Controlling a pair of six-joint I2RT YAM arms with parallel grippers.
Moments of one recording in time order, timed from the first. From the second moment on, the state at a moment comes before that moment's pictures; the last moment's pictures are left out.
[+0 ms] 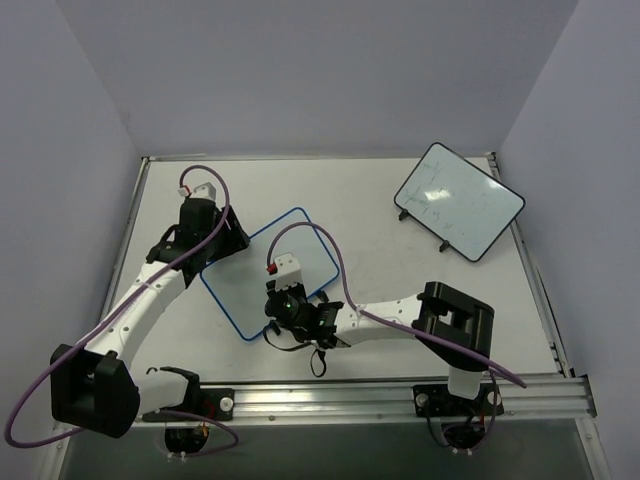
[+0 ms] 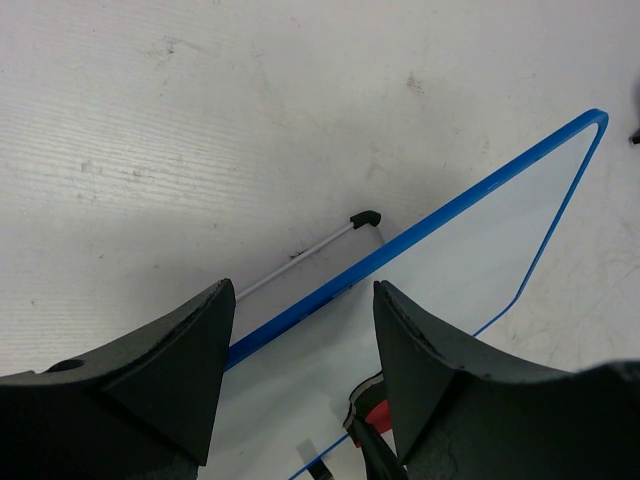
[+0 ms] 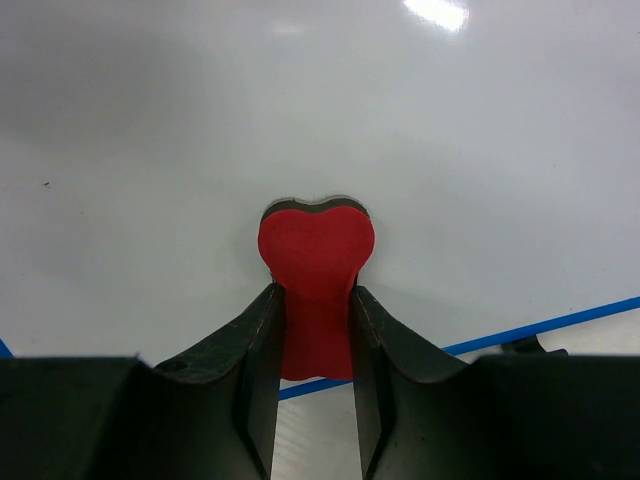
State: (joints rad) left arm -0.29 1.23 0.96 -0.42 -0.06 -0.59; right arm 1.24 1.81 1.00 0.19 0.70 0.50
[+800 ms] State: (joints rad) left arm -0.31 1.24 0.97 -0.42 -0.08 -0.59; right arm 1.33 1.88 1.04 0.25 0.75 0.49
